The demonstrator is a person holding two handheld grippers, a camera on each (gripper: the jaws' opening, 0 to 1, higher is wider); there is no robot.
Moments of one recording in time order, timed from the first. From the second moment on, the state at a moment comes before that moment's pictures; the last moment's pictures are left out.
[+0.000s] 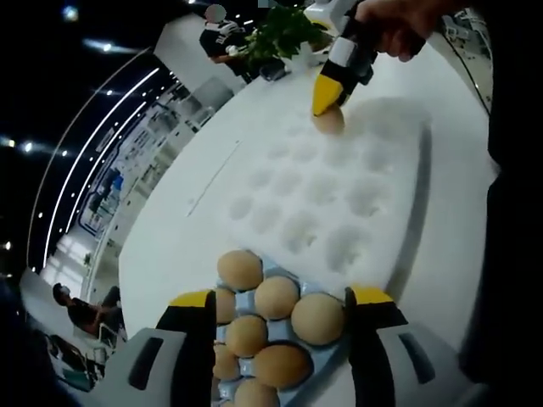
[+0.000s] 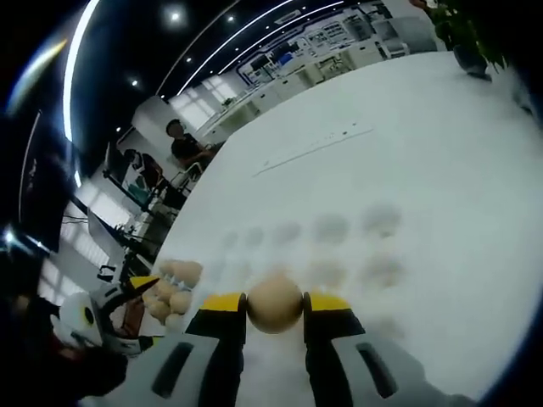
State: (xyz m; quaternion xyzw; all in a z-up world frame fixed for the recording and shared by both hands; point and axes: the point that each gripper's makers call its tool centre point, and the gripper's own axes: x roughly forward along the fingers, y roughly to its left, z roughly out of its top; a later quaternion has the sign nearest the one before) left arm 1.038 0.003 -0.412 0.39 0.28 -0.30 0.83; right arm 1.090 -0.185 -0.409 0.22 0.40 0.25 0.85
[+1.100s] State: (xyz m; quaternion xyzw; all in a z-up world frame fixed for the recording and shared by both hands) left arm 1.034 0.002 -0.414 0.29 0.29 -0.29 0.86; right arm 1.062 -0.102 -0.402 0.28 0.43 0.32 0.80
